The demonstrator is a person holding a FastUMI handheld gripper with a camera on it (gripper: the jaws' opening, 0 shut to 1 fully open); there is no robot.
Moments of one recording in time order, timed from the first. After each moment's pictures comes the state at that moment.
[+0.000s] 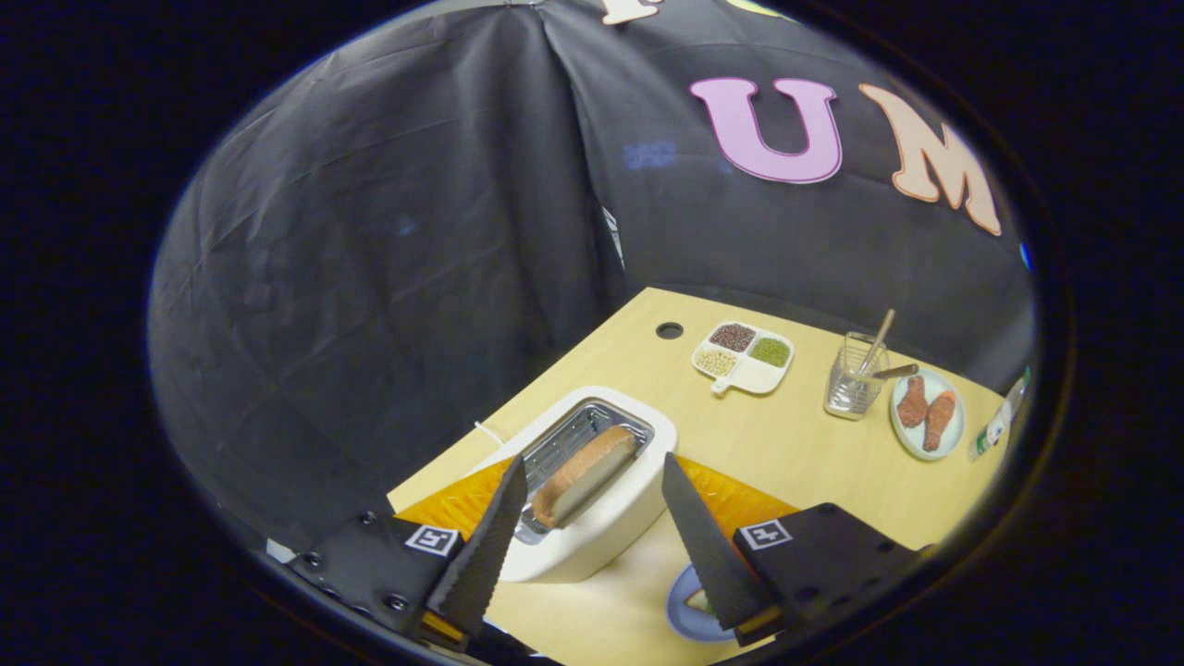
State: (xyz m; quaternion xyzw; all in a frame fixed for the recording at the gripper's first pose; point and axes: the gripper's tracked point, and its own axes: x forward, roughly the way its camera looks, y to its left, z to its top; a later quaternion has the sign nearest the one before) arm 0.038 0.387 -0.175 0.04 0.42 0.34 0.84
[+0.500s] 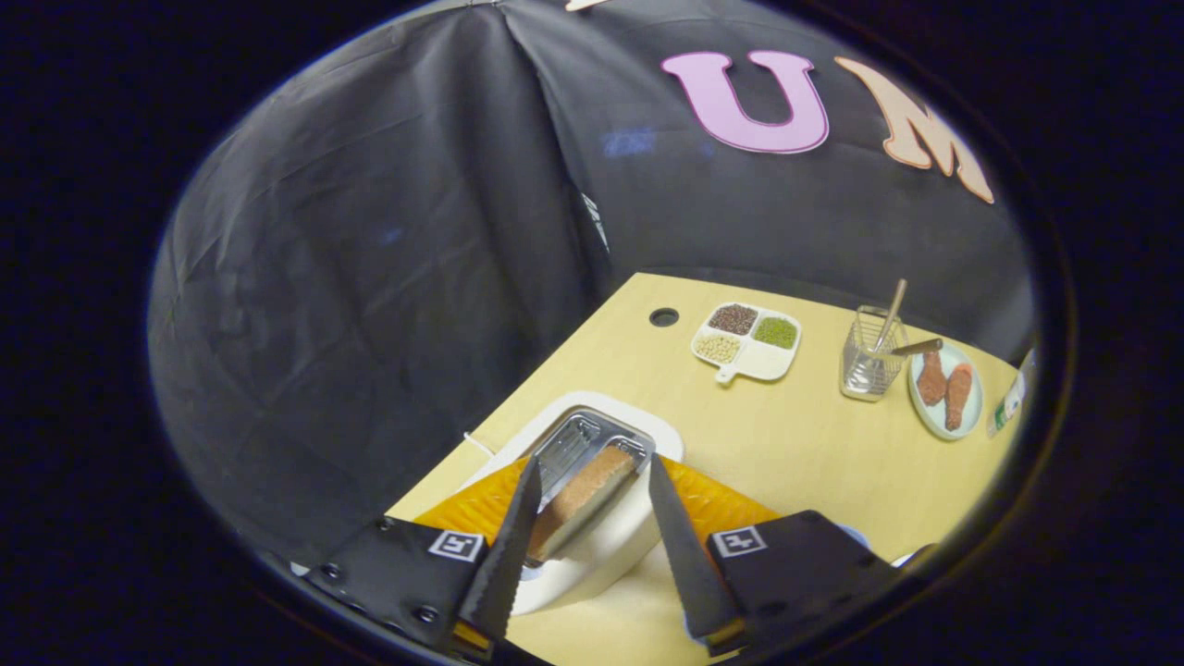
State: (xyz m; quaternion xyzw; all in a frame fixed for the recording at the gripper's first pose) arm 0.053 0.413 -0.205 0.07 0.46 0.33 0.82
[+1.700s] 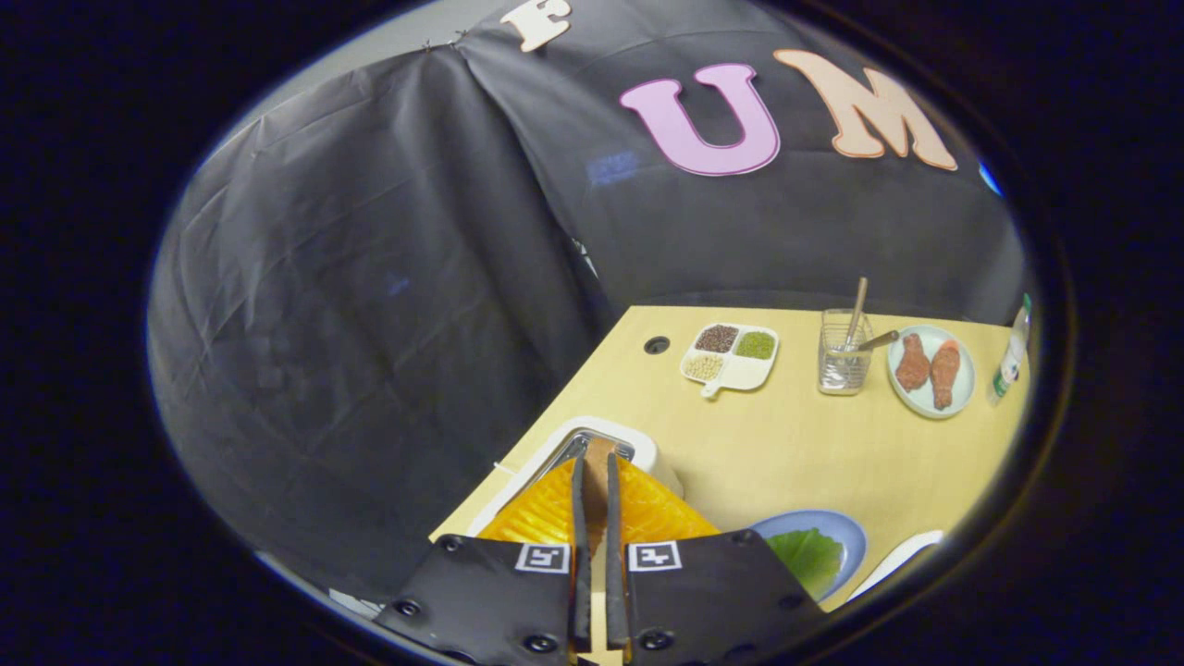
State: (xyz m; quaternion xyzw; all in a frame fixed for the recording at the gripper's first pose) arm 0.059 0.350 -0.145 0.15 0.43 0.31 0.83
